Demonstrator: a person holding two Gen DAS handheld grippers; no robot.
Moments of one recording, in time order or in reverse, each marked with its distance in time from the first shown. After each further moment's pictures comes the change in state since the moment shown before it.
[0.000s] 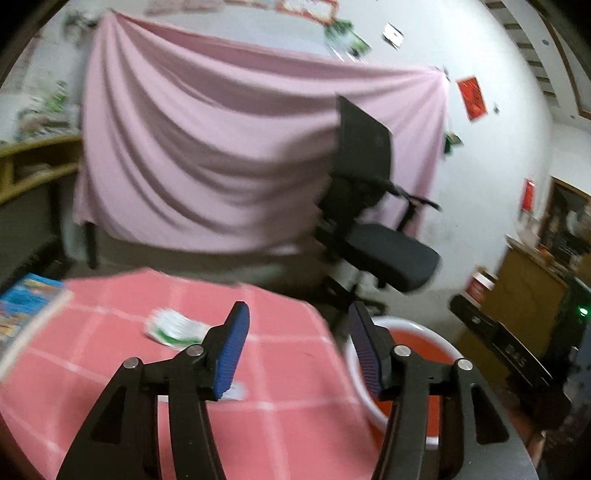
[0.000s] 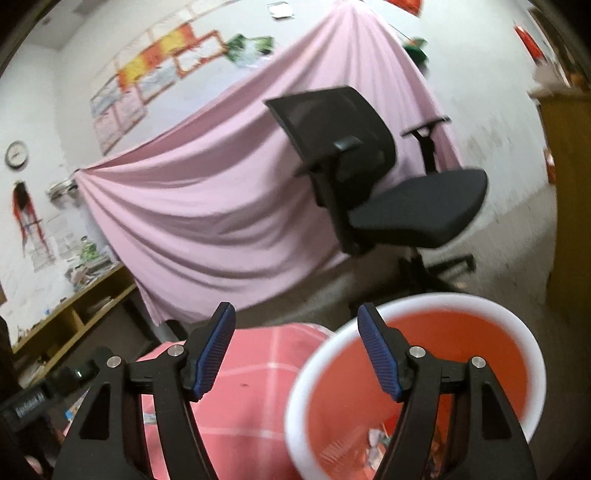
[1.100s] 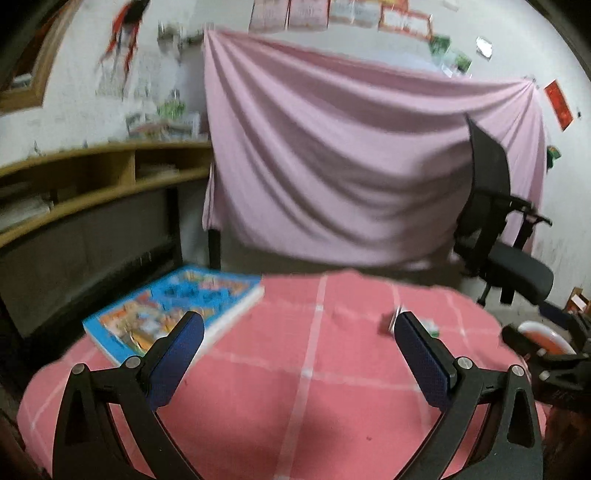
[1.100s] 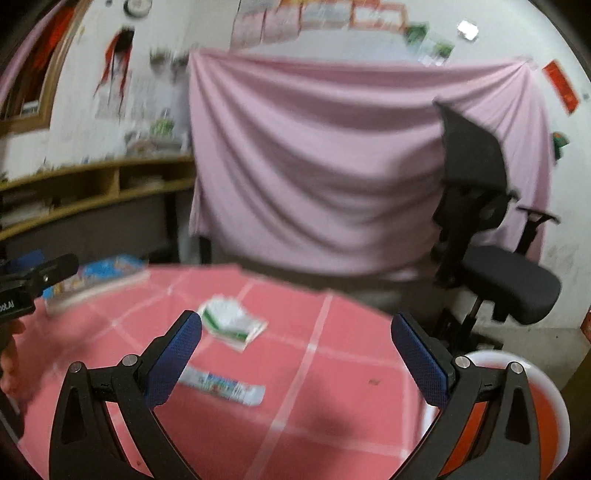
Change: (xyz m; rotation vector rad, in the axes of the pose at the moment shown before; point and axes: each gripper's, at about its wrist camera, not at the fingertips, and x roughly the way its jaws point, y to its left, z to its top) left arm -0.027 0.169 -0.058 -0.062 -0.012 0.409; right arm 0.090 0.158 -0.085 -0.543 0.276 0.119
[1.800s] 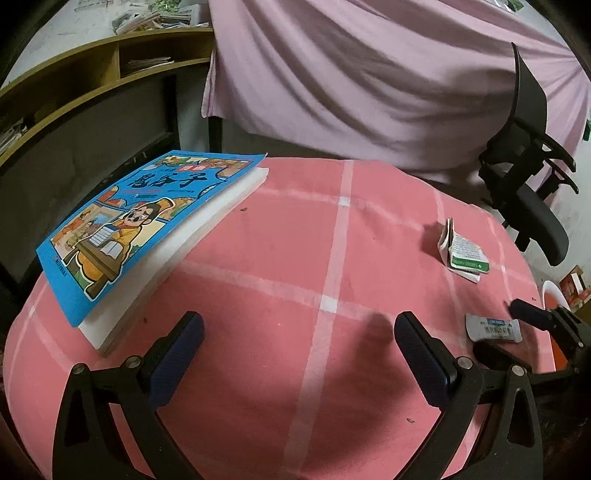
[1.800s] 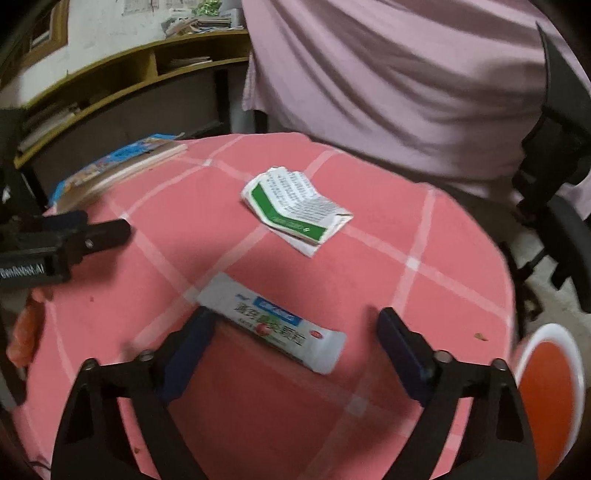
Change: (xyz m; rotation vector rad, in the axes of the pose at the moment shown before) left arm 0.071 0.011 -0.022 -0.065 0.413 0.010; right arm 0.060 0.027 -0.020 -0.069 0.369 0.235
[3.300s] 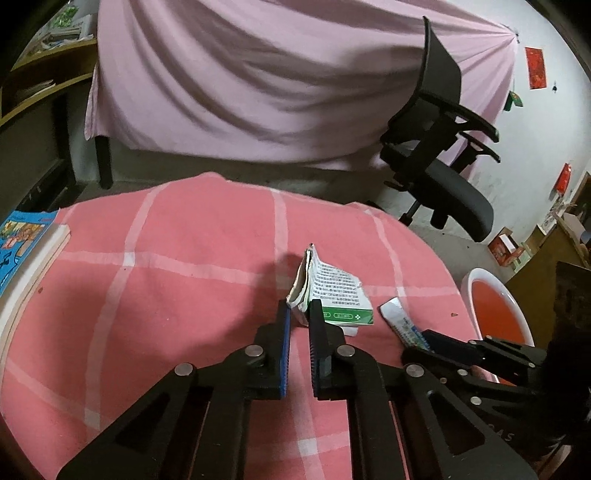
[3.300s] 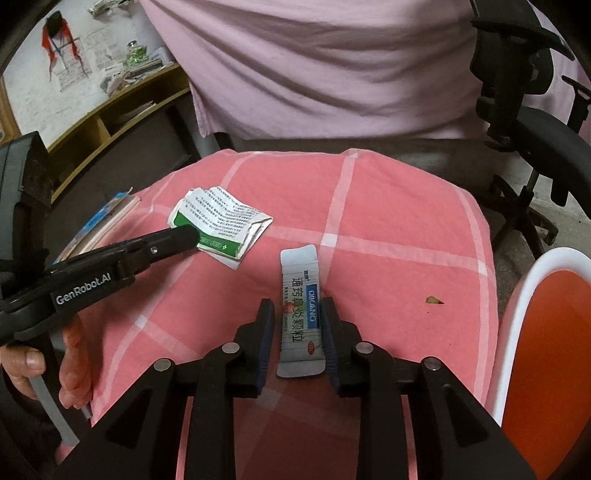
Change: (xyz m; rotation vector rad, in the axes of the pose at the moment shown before) left arm 0.044 -0.098 0.048 0.171 0.011 -0.358; right arm -0.007 -0.065 -0.006 0.287 -0.016 0.004
